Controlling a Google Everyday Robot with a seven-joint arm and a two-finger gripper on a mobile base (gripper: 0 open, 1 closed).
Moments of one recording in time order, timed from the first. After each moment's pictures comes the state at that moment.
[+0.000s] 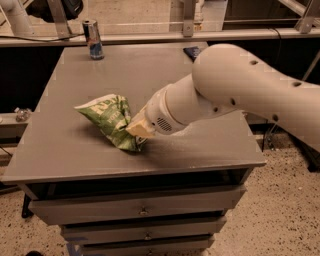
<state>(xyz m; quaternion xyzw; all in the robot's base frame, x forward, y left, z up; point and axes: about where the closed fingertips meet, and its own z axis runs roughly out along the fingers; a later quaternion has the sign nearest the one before) 0.495 0.056 0.858 -0.54 0.74 0.20 0.34</state>
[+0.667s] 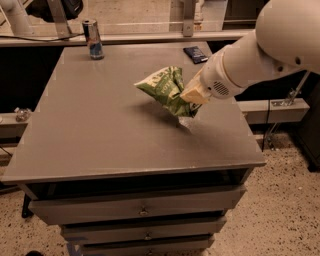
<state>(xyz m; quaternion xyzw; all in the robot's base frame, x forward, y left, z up) 0.554 -0.077 0.909 -0.52 0.77 0.07 0.36</state>
